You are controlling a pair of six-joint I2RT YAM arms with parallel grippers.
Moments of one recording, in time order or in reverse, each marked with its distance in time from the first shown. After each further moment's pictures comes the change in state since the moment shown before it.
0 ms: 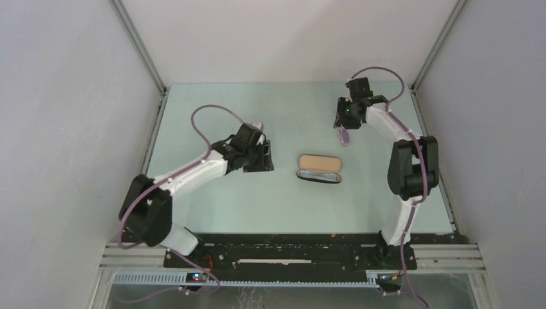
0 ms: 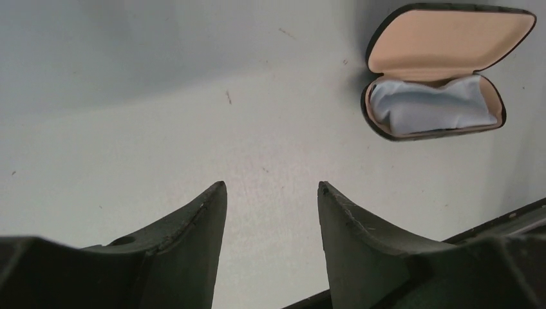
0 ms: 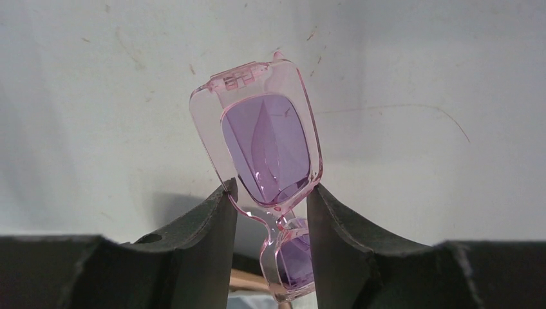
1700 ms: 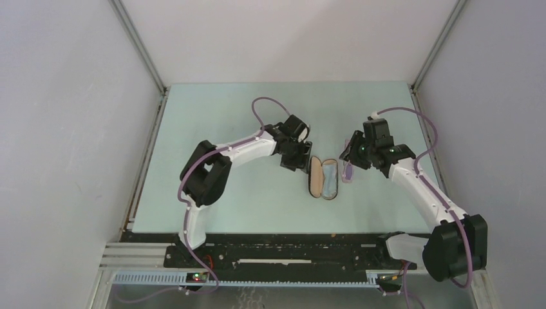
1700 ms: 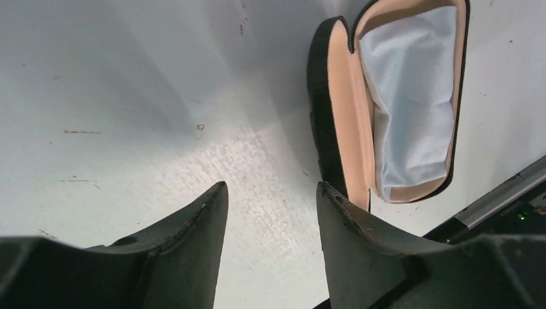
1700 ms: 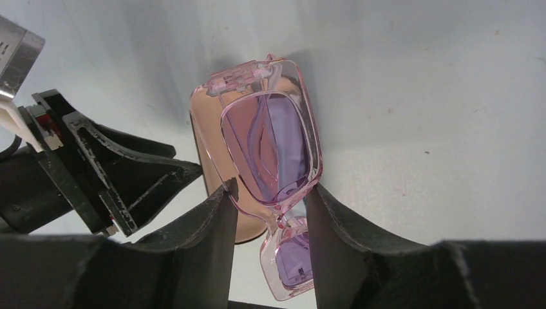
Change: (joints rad) left arm -0.132 0.580 0.544 -0.123 0.190 0.108; right arm 0.070 -0.721 -0.650 0.027 0.027 0.349
